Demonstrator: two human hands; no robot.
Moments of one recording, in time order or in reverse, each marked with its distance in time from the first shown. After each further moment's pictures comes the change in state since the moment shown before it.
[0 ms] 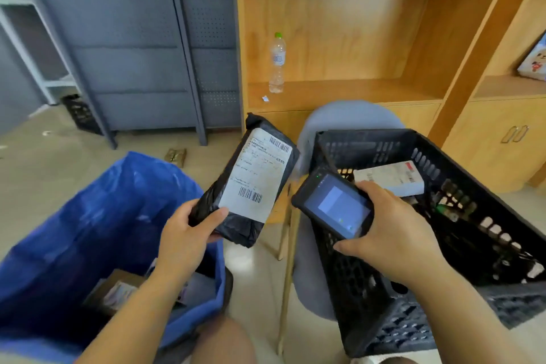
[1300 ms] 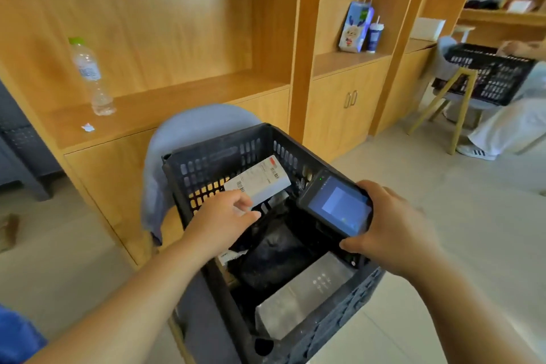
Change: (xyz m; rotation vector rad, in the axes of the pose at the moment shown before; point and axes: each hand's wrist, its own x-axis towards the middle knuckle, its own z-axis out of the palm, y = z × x) left_hand 0.041 0.038 0.306 0.716 -0.784 0.378; right_hand -0.019 0.182 -0.076 -0.181 0.124 0.525
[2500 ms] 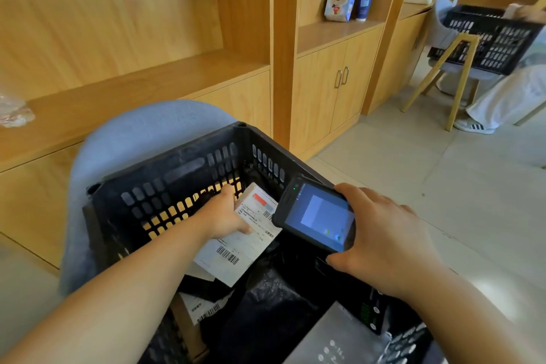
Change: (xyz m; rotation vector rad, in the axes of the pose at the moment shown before) left_hand 0.200 -0.053 0.082 0.085 -0.379 -0.218; right_hand 0.113 0.019 0.051 -0.098 -0.064 -0.079
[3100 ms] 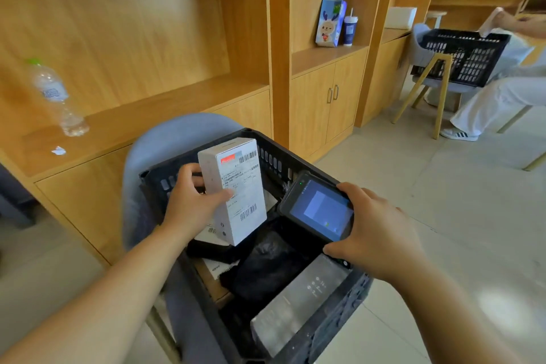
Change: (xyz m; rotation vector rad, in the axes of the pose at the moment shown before) left_hand -0.175 0.006 -0.031 -0.517 0.533 0.205; right_hand -0.109 -0.017 -0.036 0.111 0.114 0.060
